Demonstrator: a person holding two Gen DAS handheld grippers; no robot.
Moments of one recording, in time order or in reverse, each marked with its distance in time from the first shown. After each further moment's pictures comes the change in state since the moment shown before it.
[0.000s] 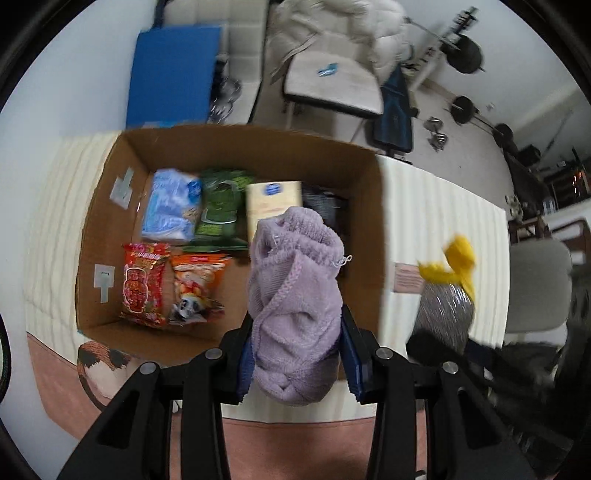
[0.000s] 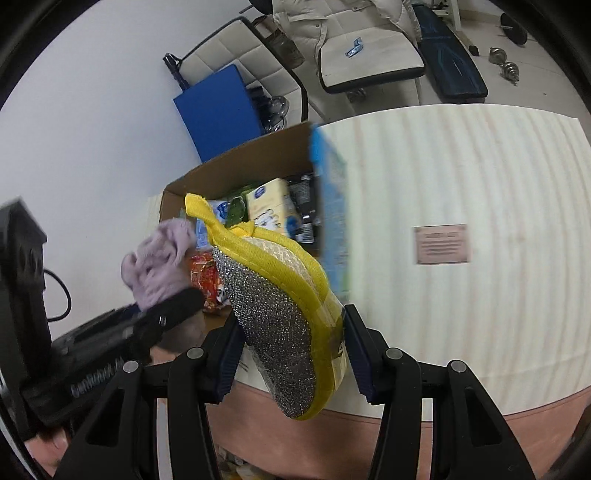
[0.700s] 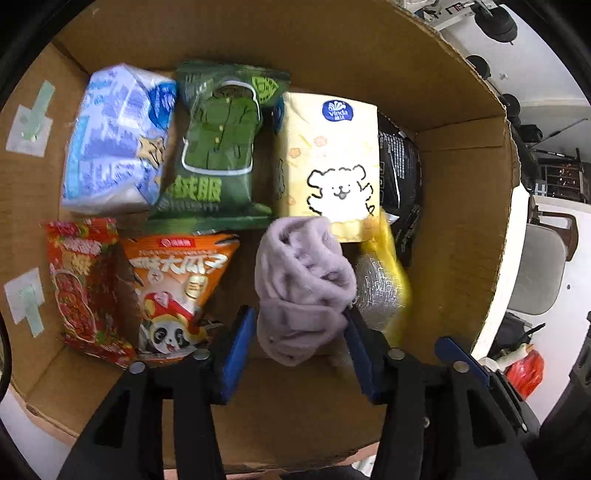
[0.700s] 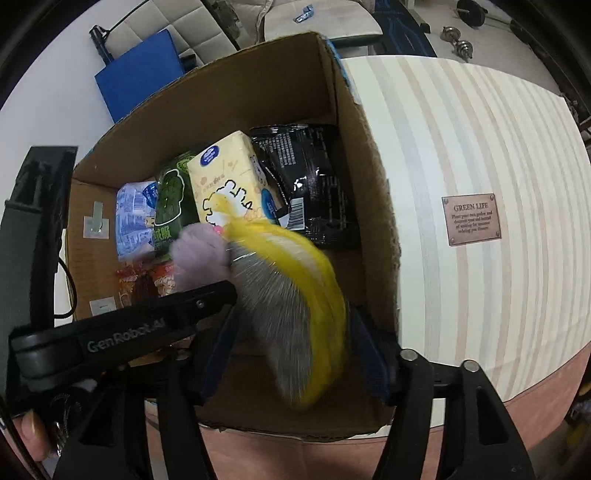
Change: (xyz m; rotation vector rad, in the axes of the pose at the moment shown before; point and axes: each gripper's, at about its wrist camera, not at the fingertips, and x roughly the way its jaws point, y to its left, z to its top) left arm 0.116 0.042 0.029 -0.038 0.313 -0.106; right arm 0.108 0.015 0.017 0.097 0.084 -0.269
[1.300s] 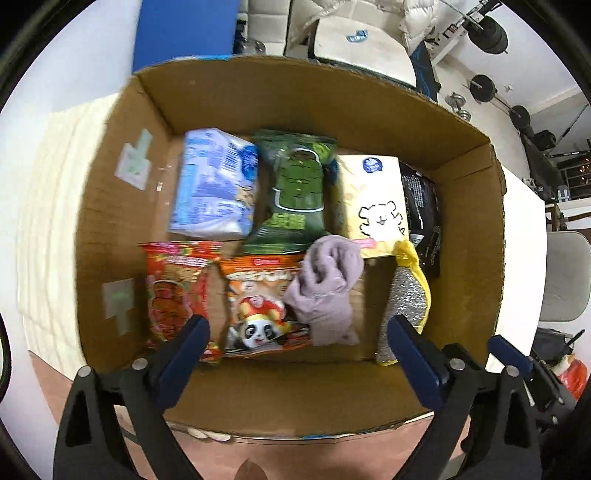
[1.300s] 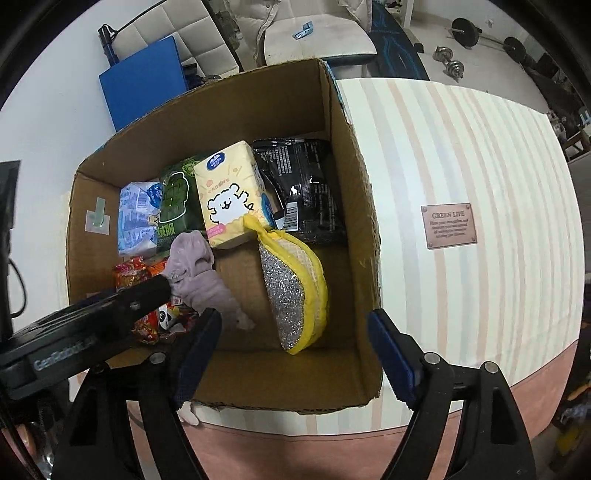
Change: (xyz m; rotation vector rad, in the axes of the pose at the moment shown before) left arm -0.060 0.017 -0.040 0.047 -0.225 0.174; right arm -0.027 0.006 -0.015 -0.030 -0.061 -0.067
